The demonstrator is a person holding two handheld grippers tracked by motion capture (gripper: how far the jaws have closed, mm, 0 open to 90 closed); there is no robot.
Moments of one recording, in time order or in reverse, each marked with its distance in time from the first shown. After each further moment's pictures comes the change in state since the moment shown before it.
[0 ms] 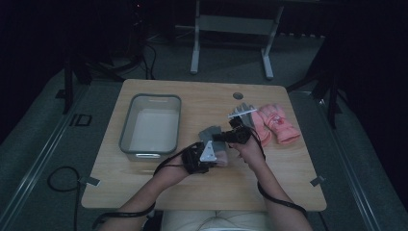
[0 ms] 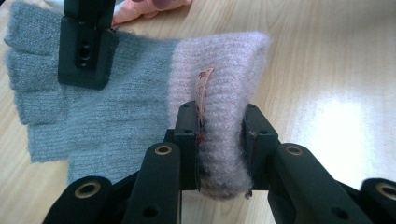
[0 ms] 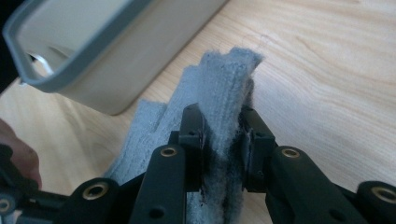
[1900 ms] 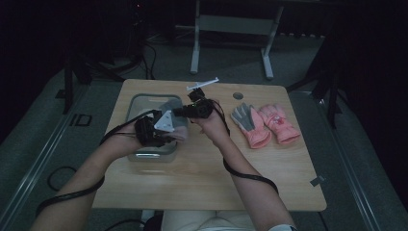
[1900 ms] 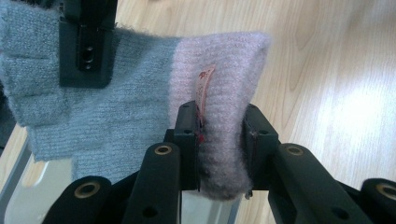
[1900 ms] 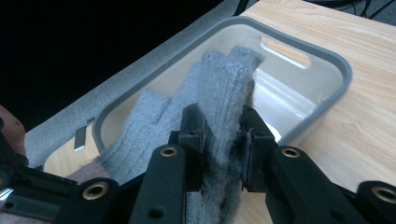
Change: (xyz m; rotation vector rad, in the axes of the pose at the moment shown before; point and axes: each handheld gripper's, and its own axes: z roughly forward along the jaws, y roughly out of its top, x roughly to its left) left arm 0.078 -0.022 -0.134 0.159 0.057 0.046; right arm 0.100 0.116 0.037 -0.092 0.057 -0.154
